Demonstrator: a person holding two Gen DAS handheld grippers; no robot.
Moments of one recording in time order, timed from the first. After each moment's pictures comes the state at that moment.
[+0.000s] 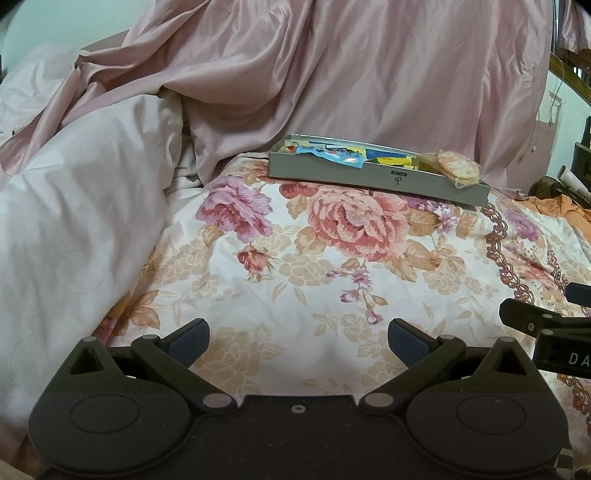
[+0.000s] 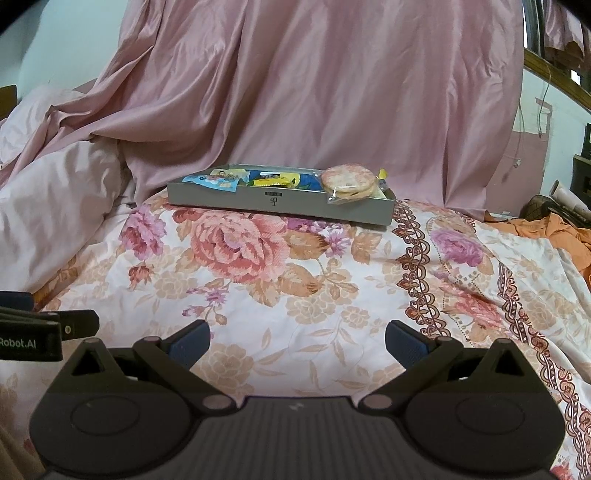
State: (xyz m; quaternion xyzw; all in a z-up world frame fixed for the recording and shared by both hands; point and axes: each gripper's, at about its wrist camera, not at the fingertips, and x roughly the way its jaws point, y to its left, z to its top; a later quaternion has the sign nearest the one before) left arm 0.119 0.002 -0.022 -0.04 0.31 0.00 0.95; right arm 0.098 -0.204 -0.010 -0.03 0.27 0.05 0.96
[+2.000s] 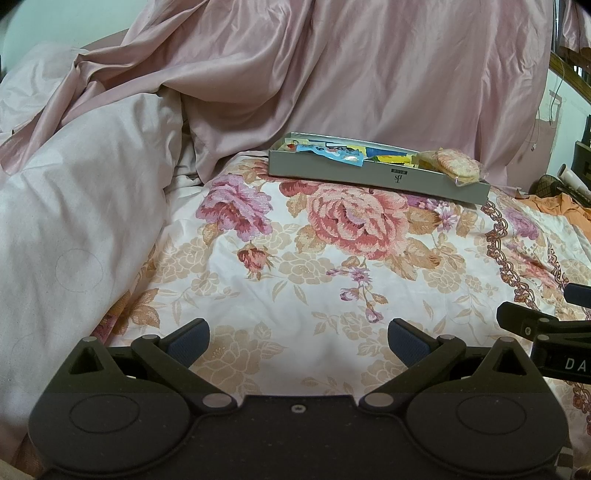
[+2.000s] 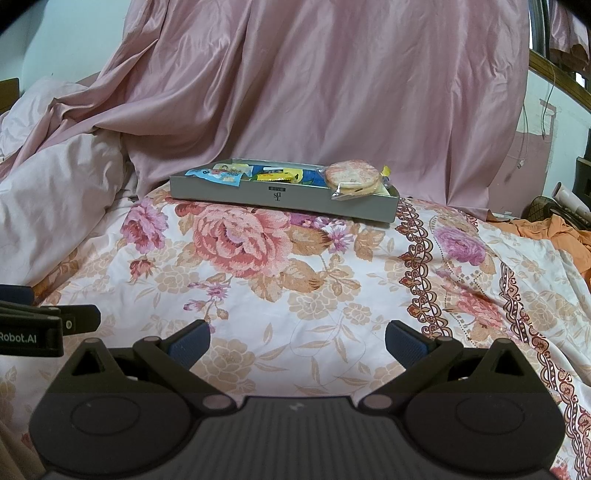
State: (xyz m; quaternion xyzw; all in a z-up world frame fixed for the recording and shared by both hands) left arm 0.119 0.002 -0.023 -0.04 0.31 0.00 0.95; right arm 0.098 -0.201 -0.011 -0.04 0.27 0.05 0.96
